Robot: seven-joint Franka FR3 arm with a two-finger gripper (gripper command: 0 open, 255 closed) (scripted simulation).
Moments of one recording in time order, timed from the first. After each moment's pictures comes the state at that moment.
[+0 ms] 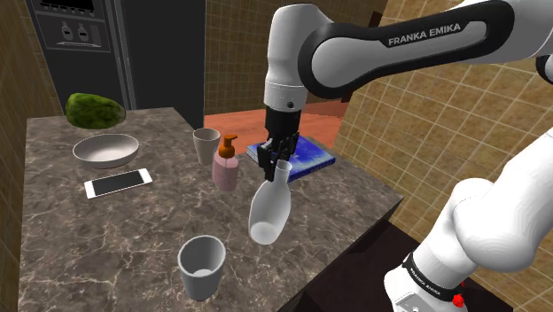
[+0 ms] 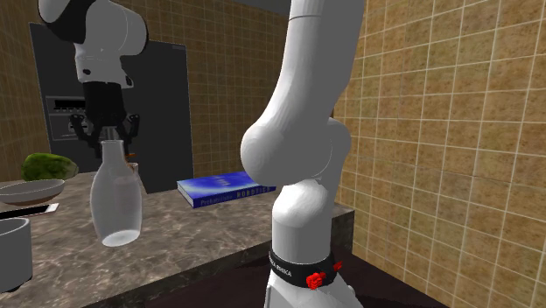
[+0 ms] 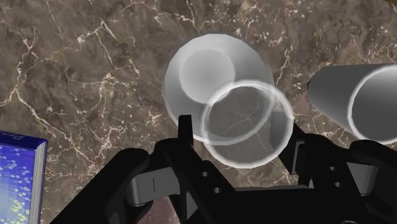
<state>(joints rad) 0.25 -0.17 0.30 -2.17 0.10 1.90 0.30</state>
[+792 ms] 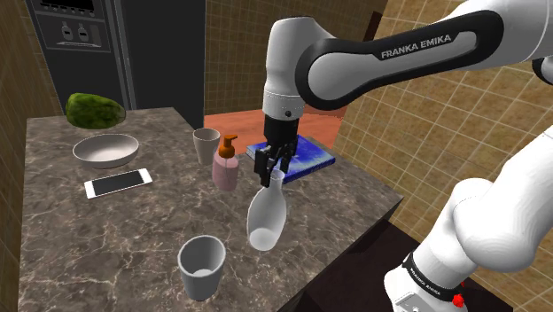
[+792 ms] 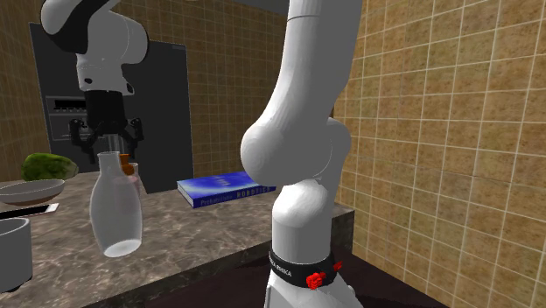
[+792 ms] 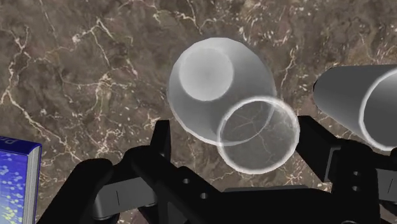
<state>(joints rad) 0.25 -0.15 0.31 -2.20 0.10 1.95 0.30</state>
